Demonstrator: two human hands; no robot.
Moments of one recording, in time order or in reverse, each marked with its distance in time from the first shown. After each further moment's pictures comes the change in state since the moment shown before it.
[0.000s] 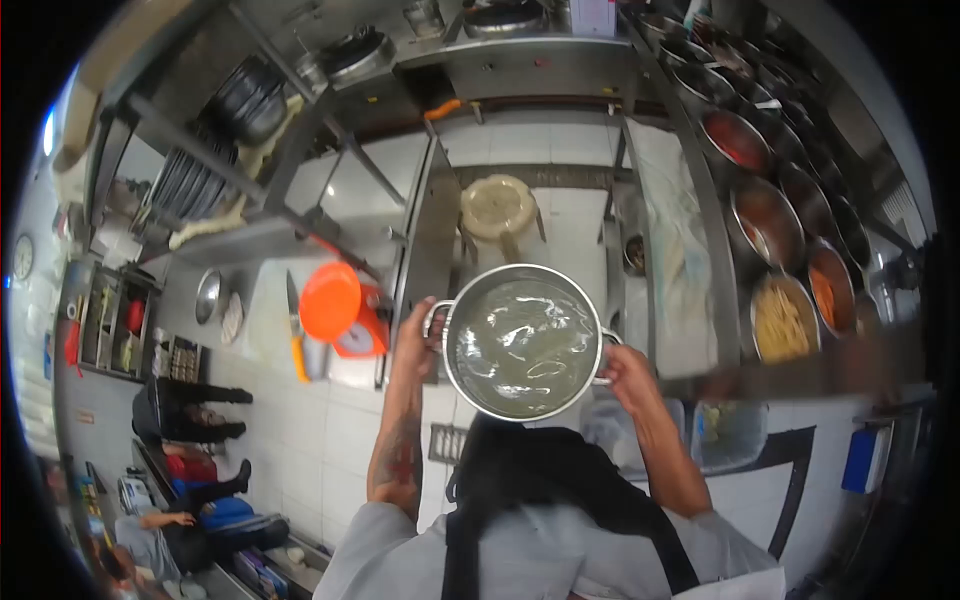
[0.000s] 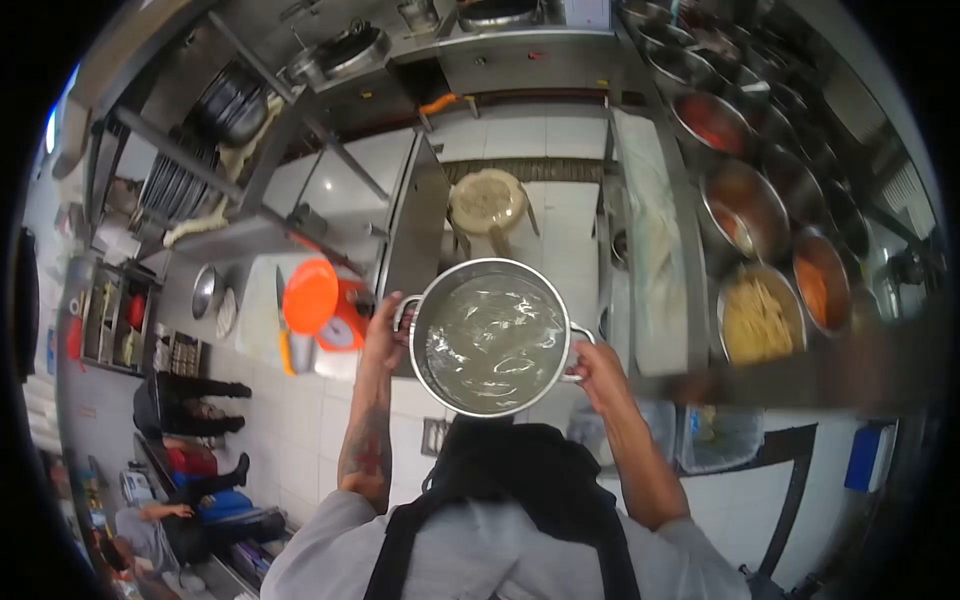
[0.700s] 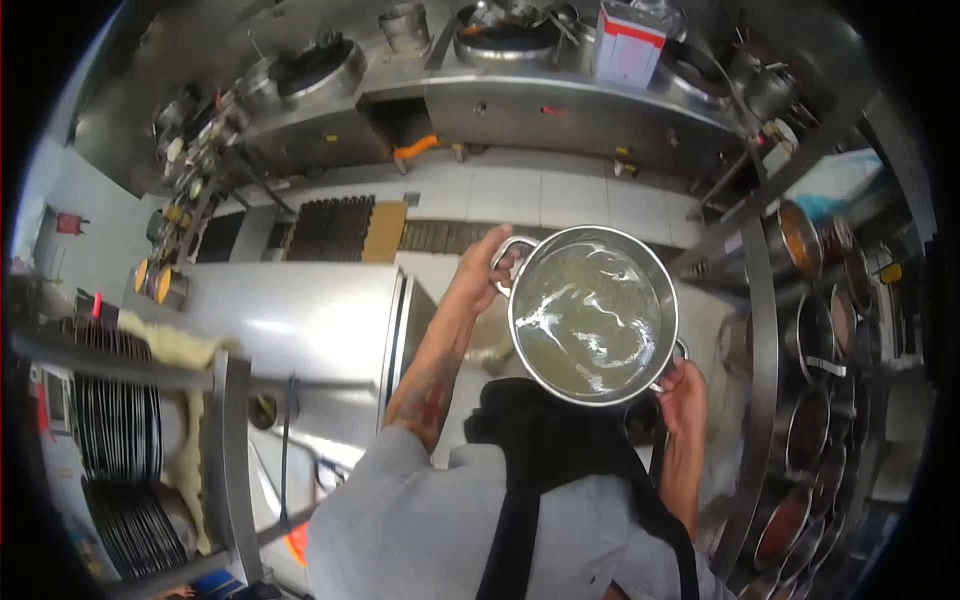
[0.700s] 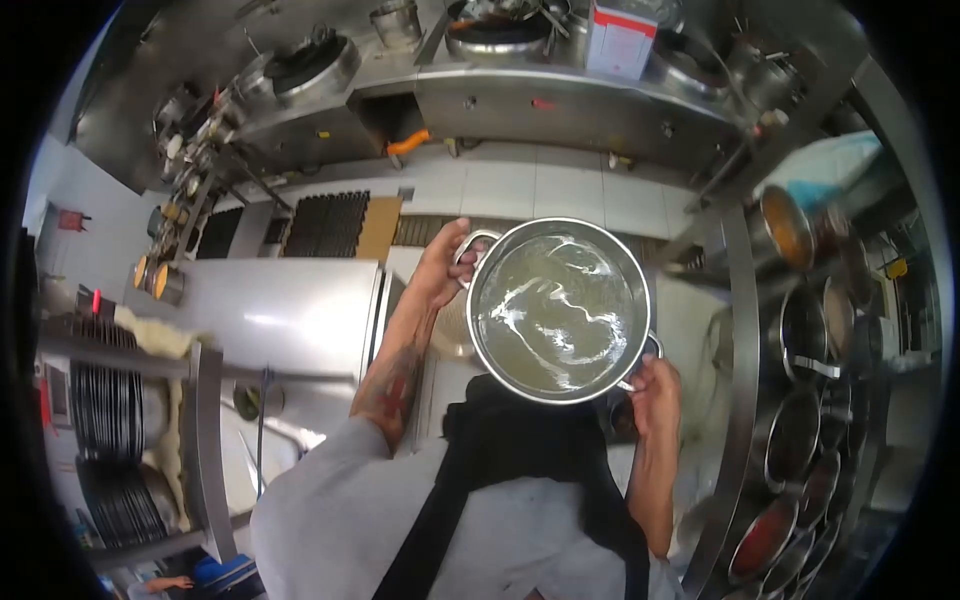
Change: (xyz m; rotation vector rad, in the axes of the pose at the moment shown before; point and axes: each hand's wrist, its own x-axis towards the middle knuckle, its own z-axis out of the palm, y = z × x) left_hand 0.489 0.227 0.299 -0.018 -0.493 -0.086; right_hand 0.377 -0.280 0.081 0.204 0.292 -0.288
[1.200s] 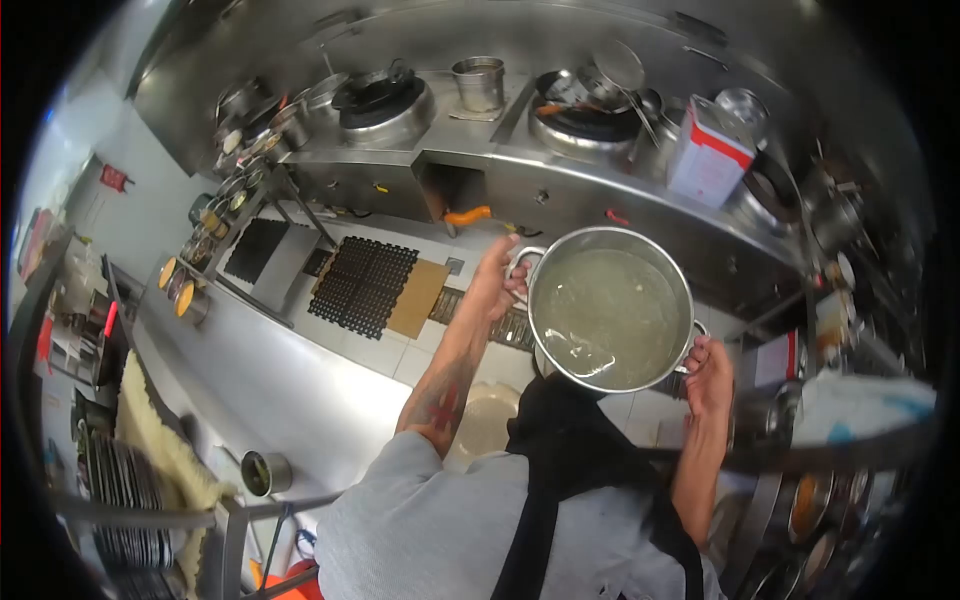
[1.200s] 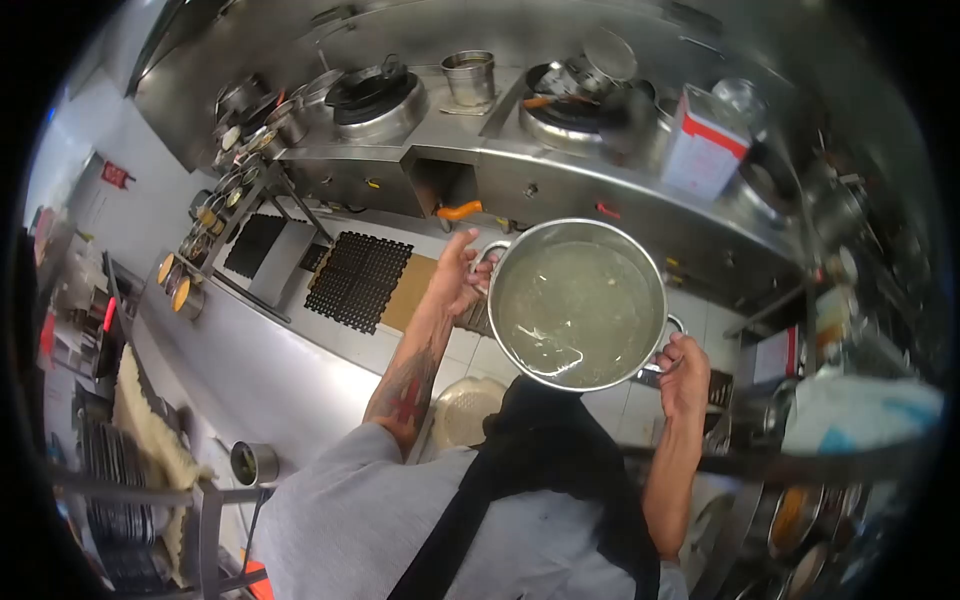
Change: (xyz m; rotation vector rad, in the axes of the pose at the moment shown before) left_hand 0.231 0.162 -0.035 -0.227 0.172 0.184; right_hand 0.295 -0.109 0.239 -0.107 -0.263 -0.140
